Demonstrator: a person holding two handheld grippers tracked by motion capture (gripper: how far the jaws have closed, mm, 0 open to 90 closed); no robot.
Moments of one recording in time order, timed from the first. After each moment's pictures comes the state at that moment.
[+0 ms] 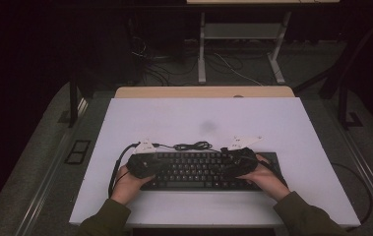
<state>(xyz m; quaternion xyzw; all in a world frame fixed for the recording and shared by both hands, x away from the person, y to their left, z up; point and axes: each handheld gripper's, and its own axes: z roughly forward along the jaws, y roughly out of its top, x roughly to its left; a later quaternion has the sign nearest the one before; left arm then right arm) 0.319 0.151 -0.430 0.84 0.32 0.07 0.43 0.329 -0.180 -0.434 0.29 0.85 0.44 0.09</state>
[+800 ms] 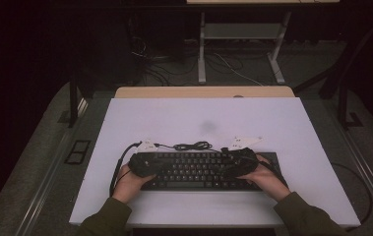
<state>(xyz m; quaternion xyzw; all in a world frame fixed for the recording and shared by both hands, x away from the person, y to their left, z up) 0.324 0.149 -0.435 0.85 0.32 0.07 0.42 0.328 -0.180 -0.434 0.29 0.85 0.44 0.09</state>
